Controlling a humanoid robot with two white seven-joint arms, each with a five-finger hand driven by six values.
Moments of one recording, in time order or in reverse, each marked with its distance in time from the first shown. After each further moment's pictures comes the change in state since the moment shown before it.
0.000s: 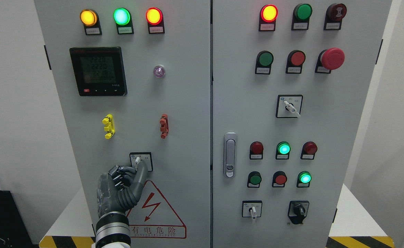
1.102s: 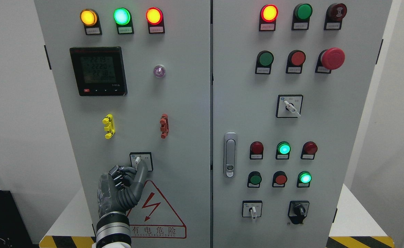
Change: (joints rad) left arm -0.001 -0.001 -0.003 0.000 0.003 0.005 0.002; right arm 0.000 0.000 0.000 0.000 0.000 0.000 0.000
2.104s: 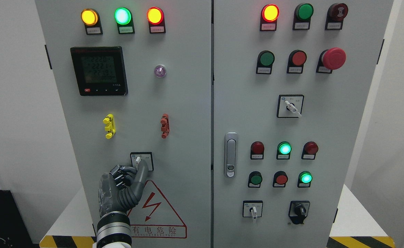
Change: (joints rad) left arm -0.001 -0.001 -0.004 0.000 0.005 -0.004 0.001; right arm 0.000 0.000 0.000 0.000 0.000 0.000 0.000
